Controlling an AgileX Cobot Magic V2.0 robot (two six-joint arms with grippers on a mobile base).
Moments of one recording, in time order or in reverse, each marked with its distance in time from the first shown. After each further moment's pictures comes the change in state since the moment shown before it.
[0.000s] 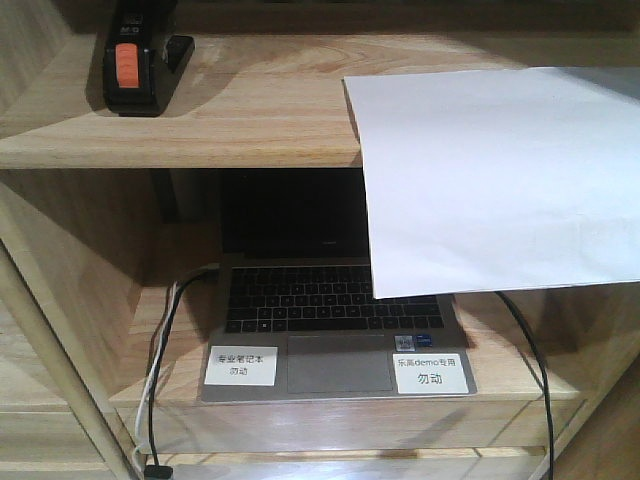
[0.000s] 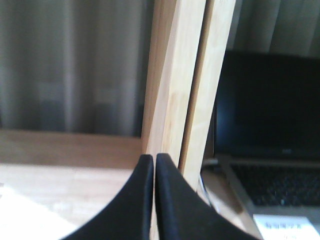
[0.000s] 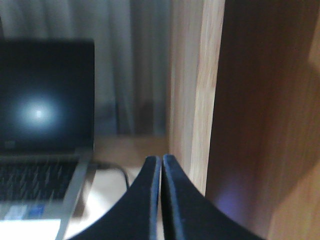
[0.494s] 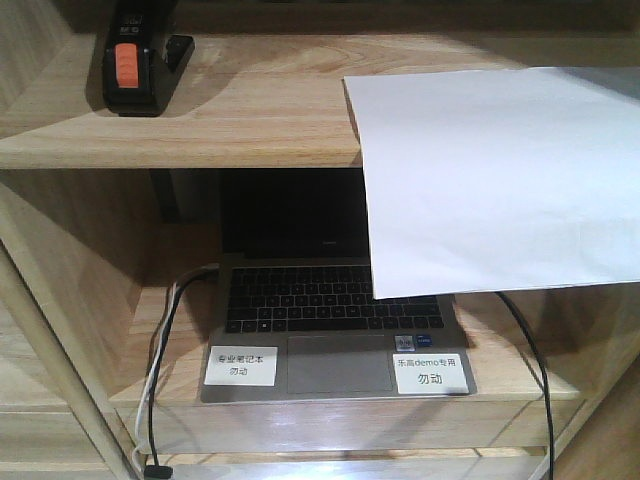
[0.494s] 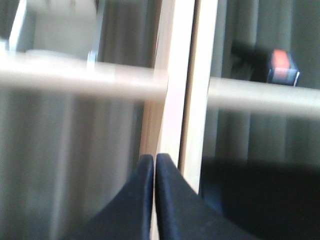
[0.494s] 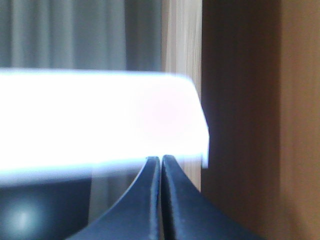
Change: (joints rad) left arm 0.000 0.000 -0.068 0.000 -0.318 0.000; right arm 0.000 0.000 -0.080 0.001 -0.299 0.000
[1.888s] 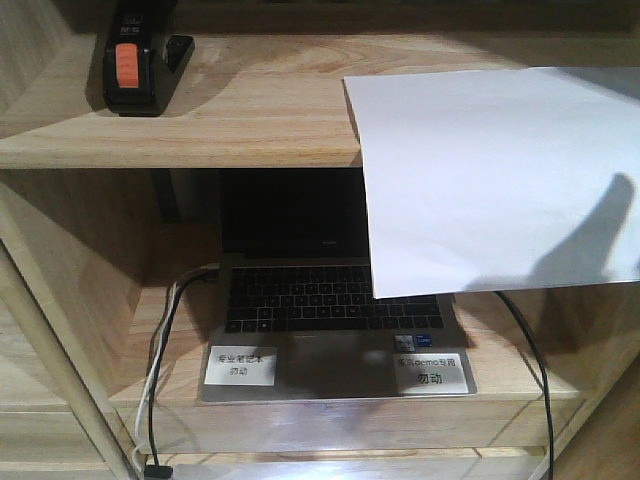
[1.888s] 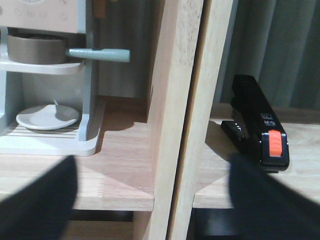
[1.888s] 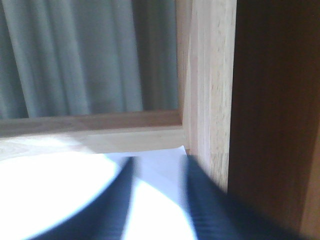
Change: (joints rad) left arm 0.000 0.512 -0.920 0.000 0.838 0.002; right arm 0.000 0.578 -0.903 0.000 0.726 0.074
